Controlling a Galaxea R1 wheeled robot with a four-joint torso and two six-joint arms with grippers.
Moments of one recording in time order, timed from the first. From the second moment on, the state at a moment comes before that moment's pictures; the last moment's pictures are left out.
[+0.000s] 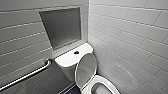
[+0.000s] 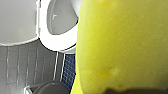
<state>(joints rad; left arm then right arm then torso) 1.46 2.26 -1.54 0.59 -0.15 -0.54 -1.38 2.09 -1.31 0.11 0.53 0.24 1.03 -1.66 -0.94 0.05</state>
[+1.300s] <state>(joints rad) 1.52 2.44 -1.76 0.59 -0.15 -0.53 -0.87 2.30 -1.55 0.16 0.18 0.25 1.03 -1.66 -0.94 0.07</state>
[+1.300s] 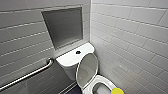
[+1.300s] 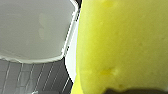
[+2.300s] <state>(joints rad) 1.59 2.57 -1.96 0.59 -0.15 -0.53 -0.64 2.50 -1.76 0.24 0.01 0.26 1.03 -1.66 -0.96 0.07</state>
